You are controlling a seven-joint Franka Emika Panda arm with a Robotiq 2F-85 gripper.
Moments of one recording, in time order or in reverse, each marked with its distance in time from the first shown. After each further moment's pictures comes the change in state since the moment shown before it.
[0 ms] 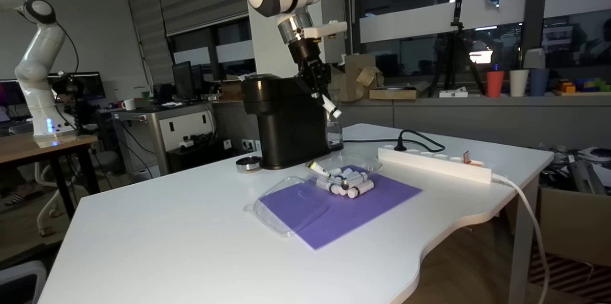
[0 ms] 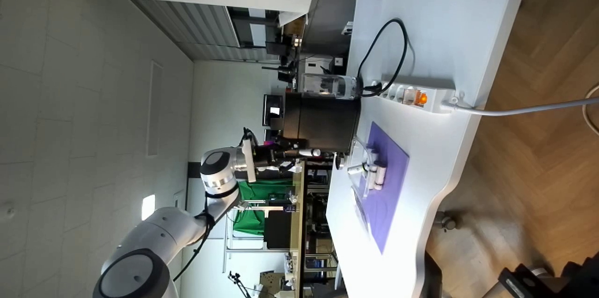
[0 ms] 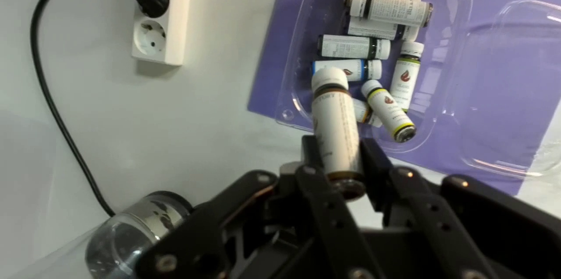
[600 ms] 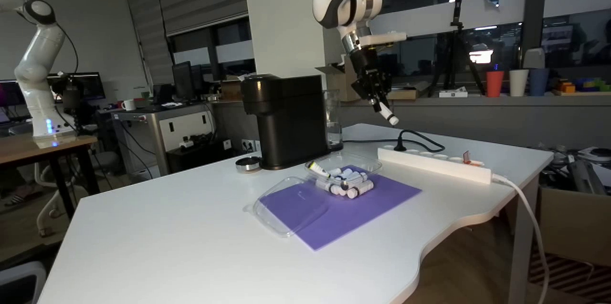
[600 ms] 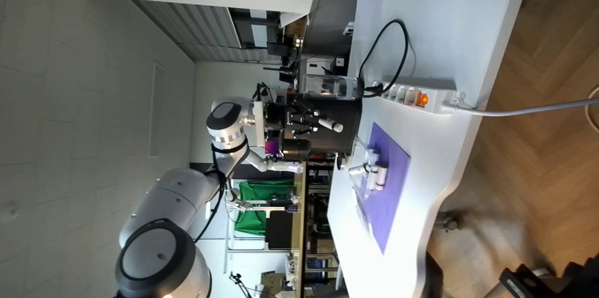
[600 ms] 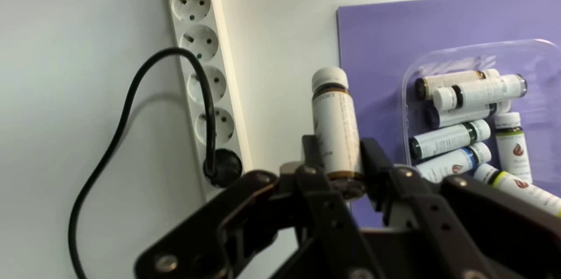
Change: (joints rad) arm -0.230 0.179 -0.033 0.234 0.124 -0.262 0.054
